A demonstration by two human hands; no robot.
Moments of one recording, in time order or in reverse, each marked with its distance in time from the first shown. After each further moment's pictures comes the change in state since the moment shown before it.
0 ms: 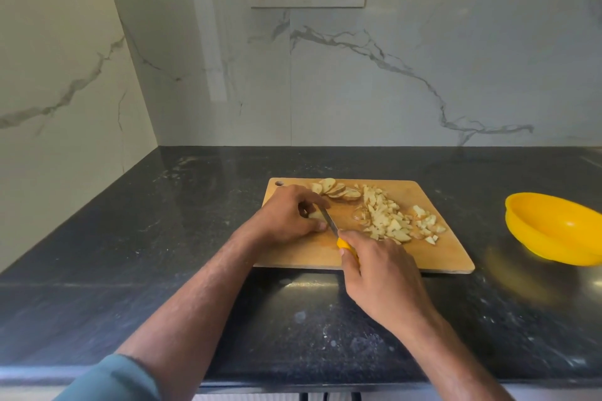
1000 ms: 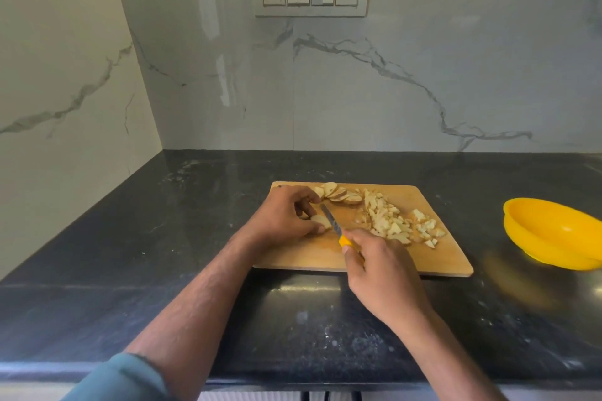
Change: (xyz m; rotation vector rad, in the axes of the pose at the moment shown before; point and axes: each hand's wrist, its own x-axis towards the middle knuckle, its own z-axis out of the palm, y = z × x) left_hand -0.004 -0.004 -0.005 -0.044 0.086 -0.007; right_hand 0.003 0.003 0.001 0.092 0.038 0.088
